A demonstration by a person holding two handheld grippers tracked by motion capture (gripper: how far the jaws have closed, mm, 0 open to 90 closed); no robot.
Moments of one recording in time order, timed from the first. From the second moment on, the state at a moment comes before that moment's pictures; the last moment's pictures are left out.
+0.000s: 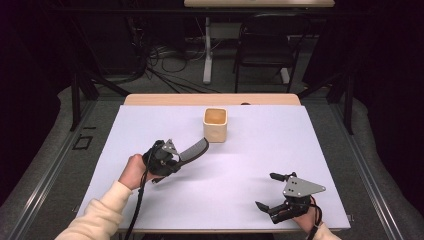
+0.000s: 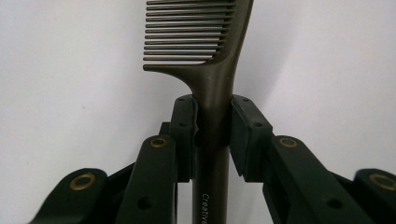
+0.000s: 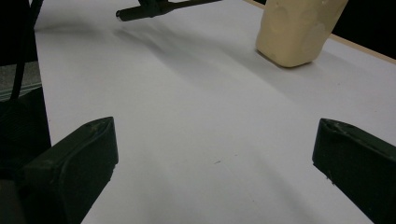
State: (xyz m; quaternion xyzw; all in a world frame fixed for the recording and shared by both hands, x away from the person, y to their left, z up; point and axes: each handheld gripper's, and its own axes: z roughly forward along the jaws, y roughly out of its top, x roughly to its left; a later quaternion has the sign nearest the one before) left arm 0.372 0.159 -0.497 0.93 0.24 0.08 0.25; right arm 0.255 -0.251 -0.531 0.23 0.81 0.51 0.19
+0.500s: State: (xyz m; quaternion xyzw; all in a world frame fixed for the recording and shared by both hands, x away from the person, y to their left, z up) left arm 0.365 0.169 -0.503 0.91 0.27 0.10 0.31; right arm 0.254 -0.252 -0.531 0.23 0.81 0.51 0.19
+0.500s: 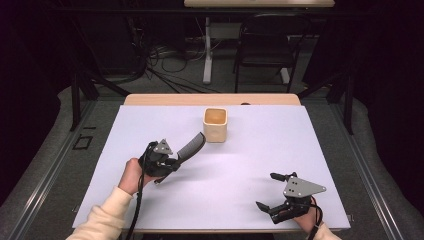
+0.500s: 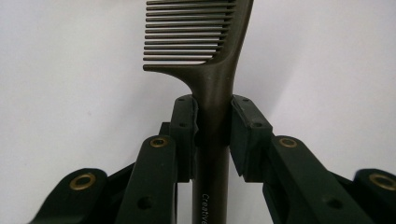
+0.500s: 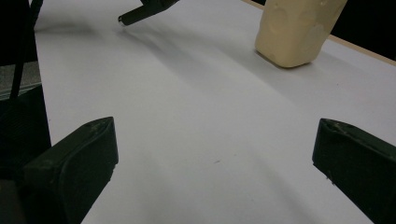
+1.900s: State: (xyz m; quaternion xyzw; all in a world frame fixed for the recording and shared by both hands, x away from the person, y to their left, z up) left arm 0.367 0.187 -0.504 0.84 0.33 0.17 0.40; right arm 0.254 -0.252 -0.531 0.23 0.81 0.50 0.19
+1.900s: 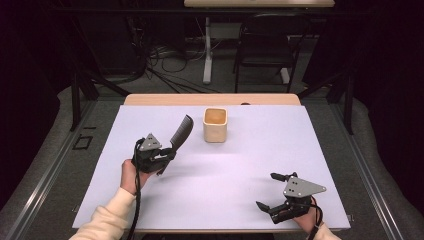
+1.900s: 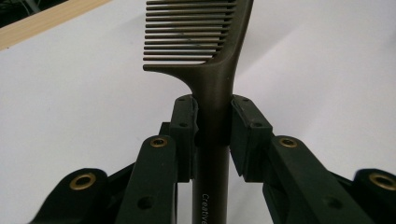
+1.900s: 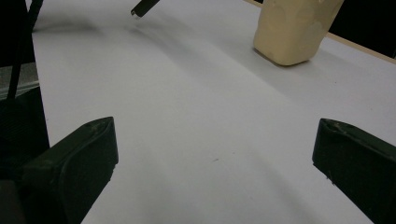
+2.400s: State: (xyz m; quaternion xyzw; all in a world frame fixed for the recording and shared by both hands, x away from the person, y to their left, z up) left arm 0.375 0.191 -0.506 0.82 0.35 0.18 0.42; right arm 0.255 -0.252 -0.531 0.24 0.81 0.50 0.19
